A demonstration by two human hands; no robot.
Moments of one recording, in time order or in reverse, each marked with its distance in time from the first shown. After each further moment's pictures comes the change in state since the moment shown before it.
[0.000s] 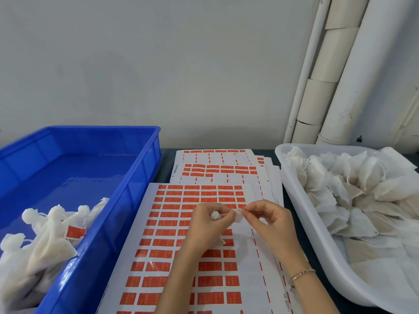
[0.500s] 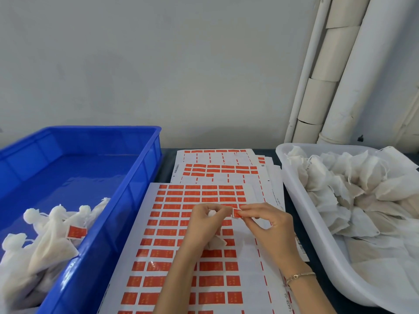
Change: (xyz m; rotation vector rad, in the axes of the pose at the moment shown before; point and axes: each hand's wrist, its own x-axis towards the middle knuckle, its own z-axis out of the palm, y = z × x) left_hand 0.002 0.002 -0.002 -0.124 0.015 -0.216; right_hand -0.011 -0.013 0.005 -0.213 0.030 -0.234
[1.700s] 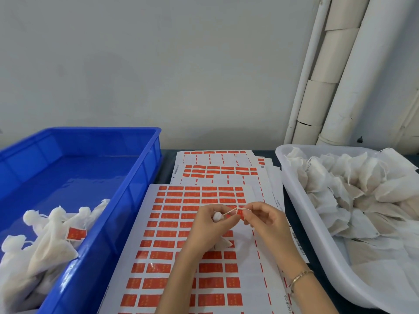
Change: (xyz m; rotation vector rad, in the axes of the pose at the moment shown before) left_hand -0.001 -0.005 0.002 0.033 -0.116 0.208; right_hand 0.006 0.002 0.002 0.355 -0.071 0.411
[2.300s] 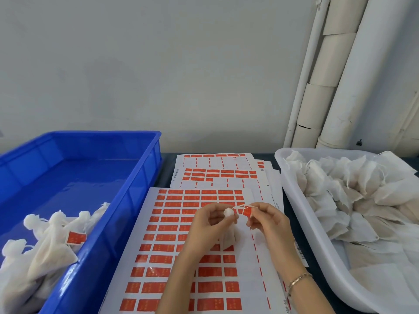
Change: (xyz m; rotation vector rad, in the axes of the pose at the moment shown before) left_hand 0.002 -0.002 -0.002 -0.075 0.020 0.026; right_hand 0.007 0.004 -0.001 0.156 0.130 0.074
